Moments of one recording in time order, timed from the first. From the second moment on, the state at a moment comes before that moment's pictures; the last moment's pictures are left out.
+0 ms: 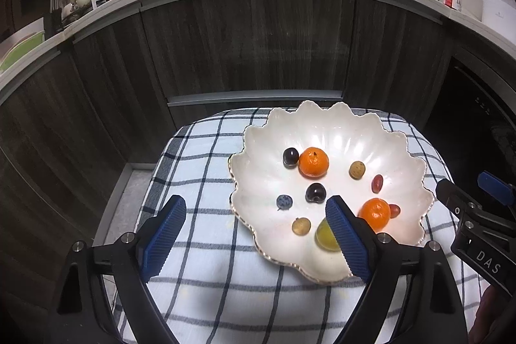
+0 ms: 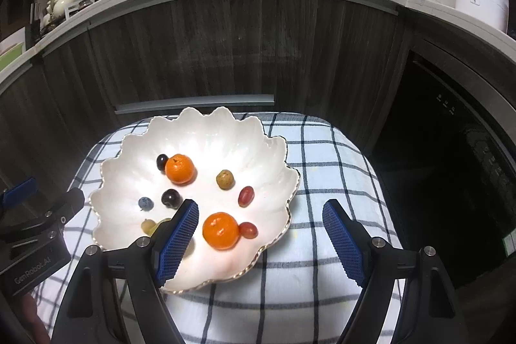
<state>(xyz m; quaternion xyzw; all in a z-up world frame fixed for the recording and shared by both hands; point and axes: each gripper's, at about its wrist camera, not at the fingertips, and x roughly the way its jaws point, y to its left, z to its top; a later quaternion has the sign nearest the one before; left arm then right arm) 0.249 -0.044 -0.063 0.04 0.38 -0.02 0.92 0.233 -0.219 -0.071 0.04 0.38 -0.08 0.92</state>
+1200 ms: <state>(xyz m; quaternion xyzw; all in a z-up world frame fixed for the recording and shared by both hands) 0.118 -0.027 -0.024 0.04 0.36 -0.03 0.93 0.100 -0.207 -0.038 0.04 0.37 -0.09 0.92</state>
